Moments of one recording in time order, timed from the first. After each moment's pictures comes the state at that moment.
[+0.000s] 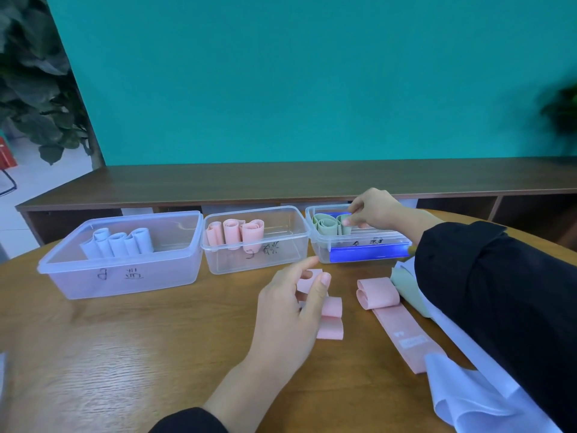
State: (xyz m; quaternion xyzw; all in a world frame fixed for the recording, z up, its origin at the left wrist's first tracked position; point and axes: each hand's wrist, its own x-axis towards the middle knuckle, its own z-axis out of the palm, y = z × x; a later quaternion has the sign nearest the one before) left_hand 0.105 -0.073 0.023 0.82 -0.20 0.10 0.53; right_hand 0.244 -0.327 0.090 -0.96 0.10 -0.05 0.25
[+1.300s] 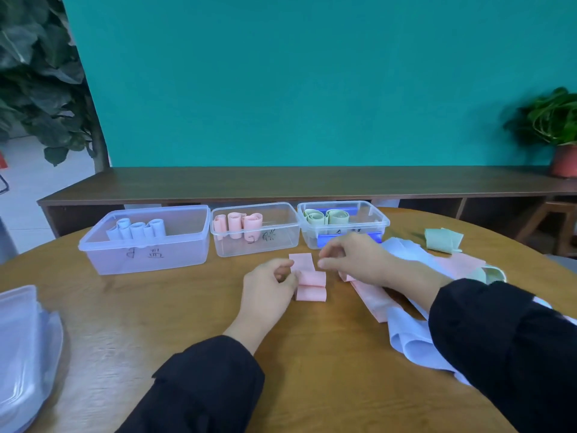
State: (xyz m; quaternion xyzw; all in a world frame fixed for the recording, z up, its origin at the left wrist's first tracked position) left_hand 0.116 -0.052 0.001 0.86 -0.13 0.07 0.49; right_hand 0.094 -0.252 0.066 -0.97 -0.03 -0.05 0.24
